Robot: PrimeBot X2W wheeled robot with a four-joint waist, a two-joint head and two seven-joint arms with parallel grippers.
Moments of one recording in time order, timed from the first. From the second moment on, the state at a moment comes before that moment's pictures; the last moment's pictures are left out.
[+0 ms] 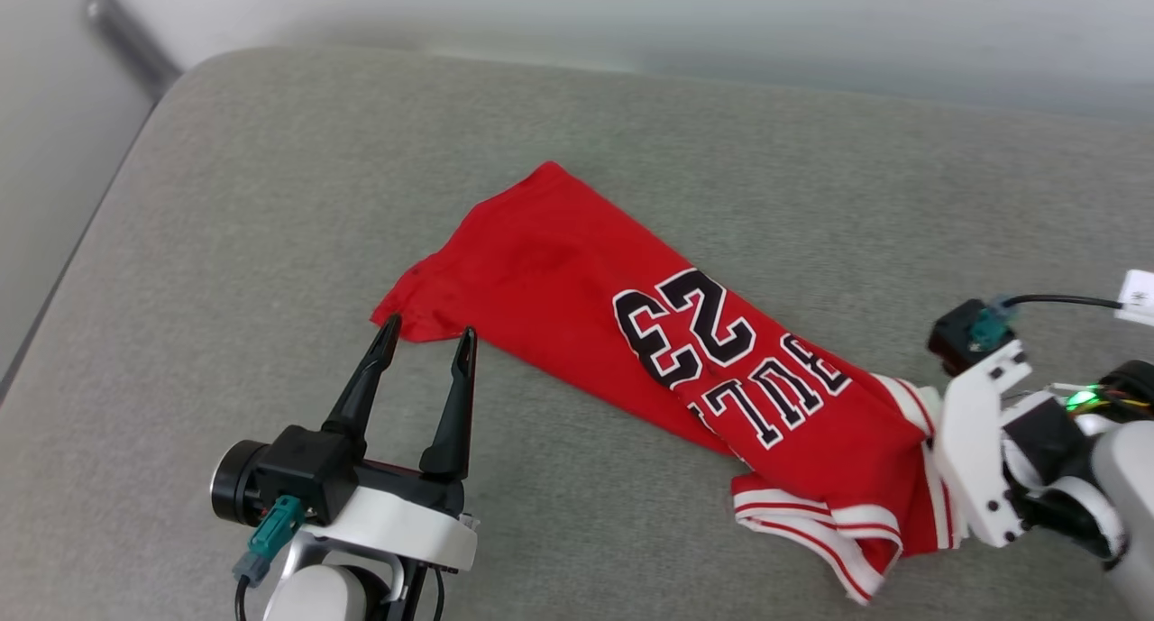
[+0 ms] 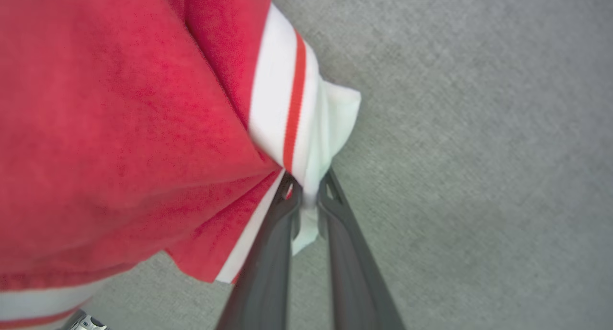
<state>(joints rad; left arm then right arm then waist) -0.11 0.06 -0.14 0.03 -0.16 -0.12 -0.26 -0.44 -0.57 0.51 0.16 0.53 0.13 0.91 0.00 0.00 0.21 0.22</state>
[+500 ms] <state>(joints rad) -0.11 0.06 -0.15 0.03 -0.15 -0.13 -0.26 -0.20 -0.64 0.13 0.16 0.48 0.13 0.88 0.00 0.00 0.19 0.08</state>
